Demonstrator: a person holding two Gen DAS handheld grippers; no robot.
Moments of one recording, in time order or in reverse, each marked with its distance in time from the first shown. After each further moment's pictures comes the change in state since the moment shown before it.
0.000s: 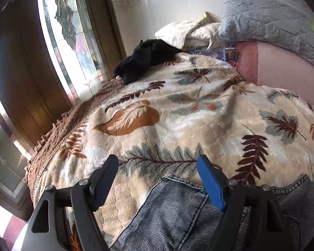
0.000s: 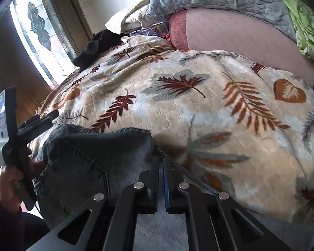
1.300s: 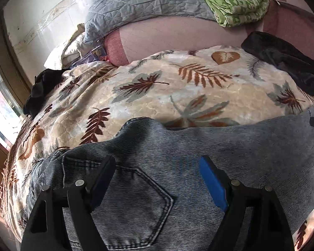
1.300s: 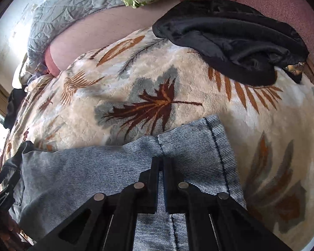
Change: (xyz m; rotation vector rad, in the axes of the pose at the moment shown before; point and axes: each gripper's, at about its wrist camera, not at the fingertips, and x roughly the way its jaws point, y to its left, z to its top) left arm -0.102 -0.191 -0.082 0.469 0.035 -0.417; right arm -0.109 -0.216 -0.139 0.545 -0.043 -0.348
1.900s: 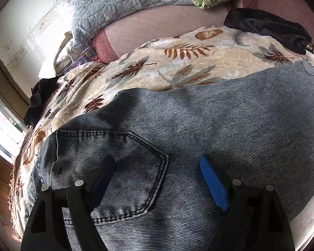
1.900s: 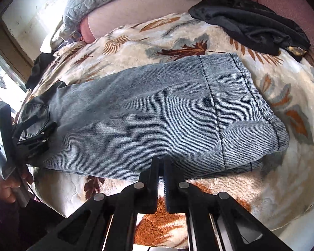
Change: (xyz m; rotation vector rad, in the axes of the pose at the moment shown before) left arm -0.005 -0.002 -0.054 0.133 -0.007 0.007; right arm -0.051 0.035 -0.116 -0.152 0.076 0.083
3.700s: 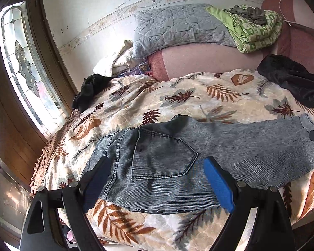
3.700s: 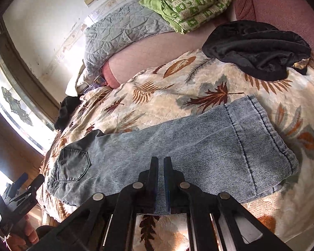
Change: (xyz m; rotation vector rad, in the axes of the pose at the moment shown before) left arm -0.149 0.028 -0.007 -0.253 -0.104 0.194; right arm -0.047 0.013 0.027 0.118 -0.278 0.209
